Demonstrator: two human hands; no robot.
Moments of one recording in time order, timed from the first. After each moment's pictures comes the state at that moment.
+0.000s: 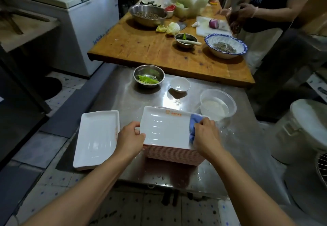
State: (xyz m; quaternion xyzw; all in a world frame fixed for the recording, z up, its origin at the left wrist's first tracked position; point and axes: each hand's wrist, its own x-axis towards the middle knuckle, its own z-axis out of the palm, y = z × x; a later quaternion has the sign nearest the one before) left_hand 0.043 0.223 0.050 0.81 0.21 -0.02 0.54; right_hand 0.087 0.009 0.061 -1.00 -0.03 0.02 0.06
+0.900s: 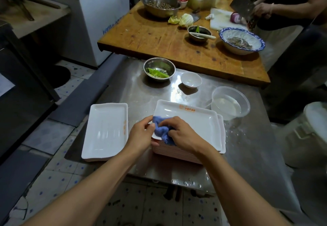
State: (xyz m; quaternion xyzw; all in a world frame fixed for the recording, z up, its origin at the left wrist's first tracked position) left_hand 0.045 0.225 0.047 0.75 0.16 -0.04 0.64; right_hand 0.083 0.090 0.081 -0.88 -0.22 0.19 0.38
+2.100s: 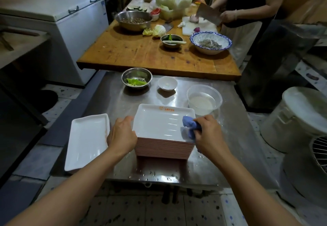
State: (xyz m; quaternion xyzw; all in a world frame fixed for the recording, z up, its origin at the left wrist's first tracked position) left_hand 0.051 0.200 0.058 0.95 0.15 0.00 0.26; right_hand 0.046 -0.039 0.091 -0.96 -0.04 -0.05 0.28
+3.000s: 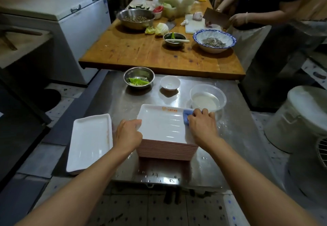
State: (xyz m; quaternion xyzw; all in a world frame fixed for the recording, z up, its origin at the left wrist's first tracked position) left_hand 0.056 0.196 0.061 0.95 0.11 0.00 0.30; right_hand 0.097 -0.021 0.065 -0.99 -0.10 -0.01 -0.08
